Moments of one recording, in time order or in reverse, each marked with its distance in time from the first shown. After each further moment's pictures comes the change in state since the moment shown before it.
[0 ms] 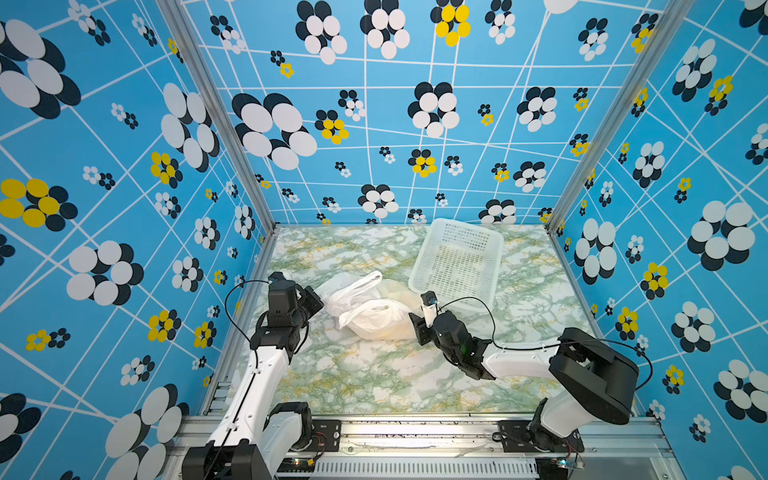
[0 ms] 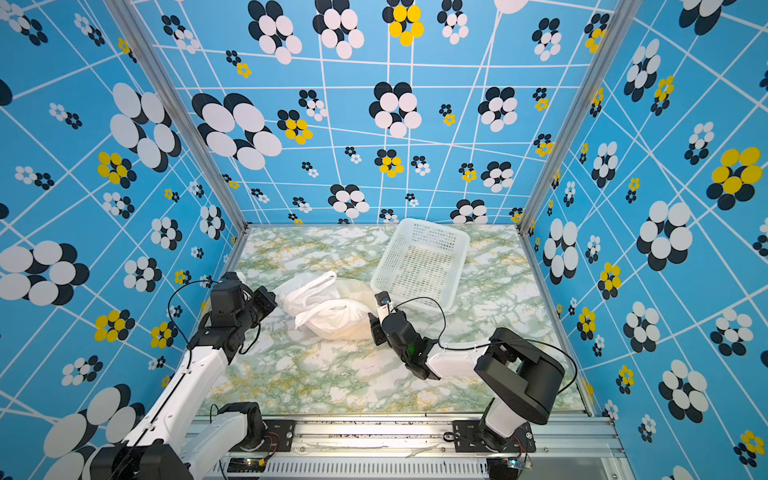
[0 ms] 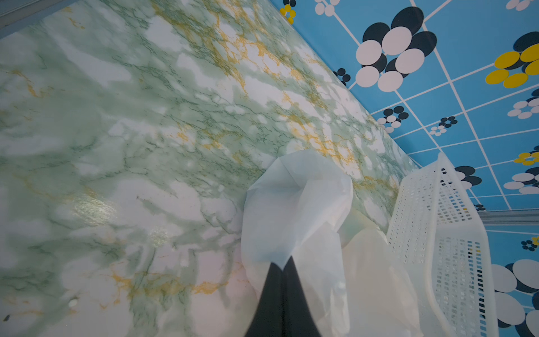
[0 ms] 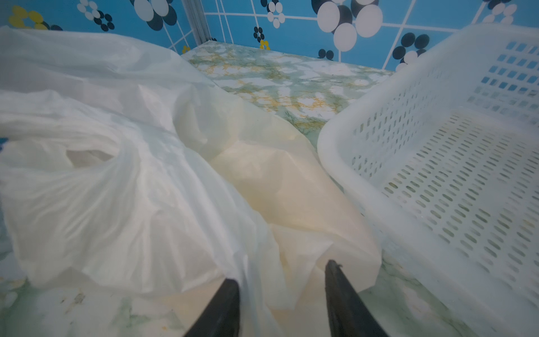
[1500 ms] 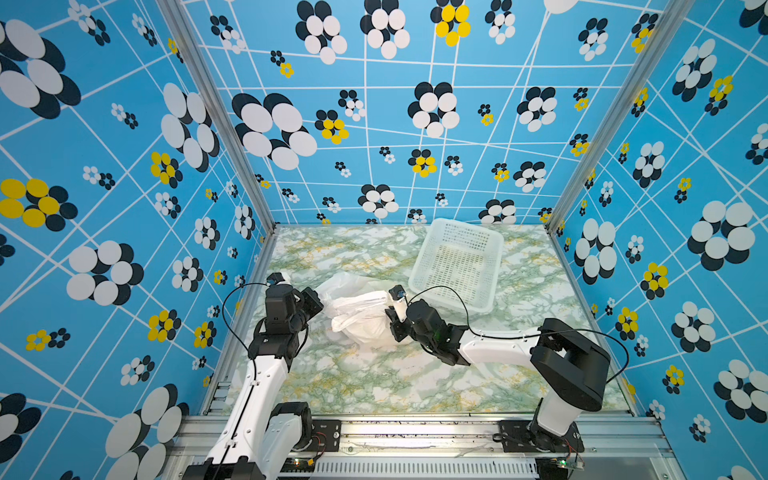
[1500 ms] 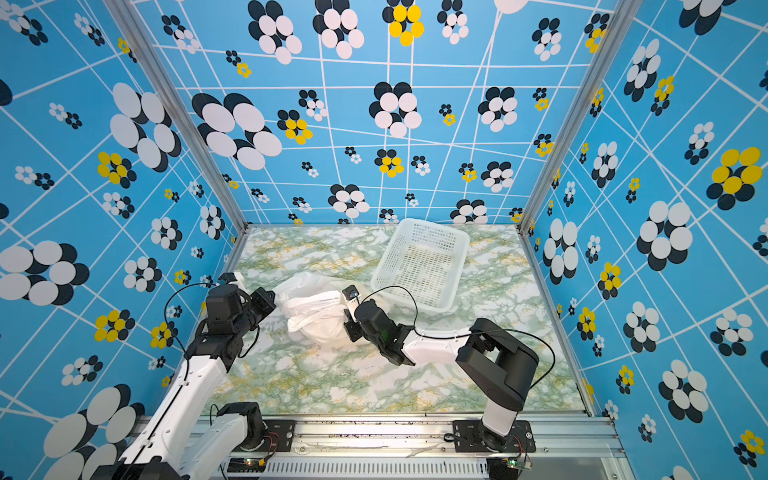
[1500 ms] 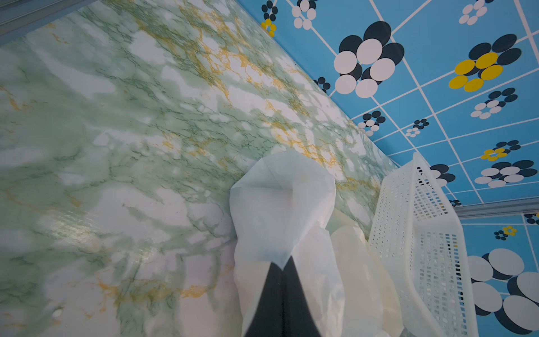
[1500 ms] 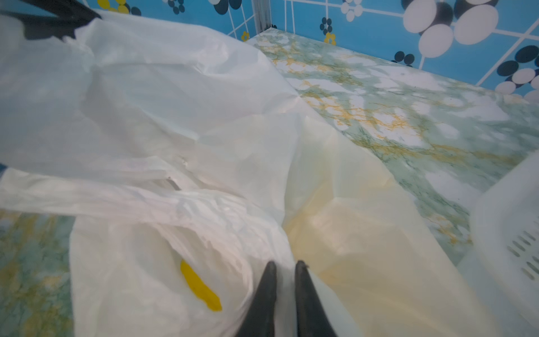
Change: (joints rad) left arm 0.002 -0.081 -0.035 0.029 0.021 0.000; right arm 0.056 0.146 0.262 -0.165 -0.101 -0.039
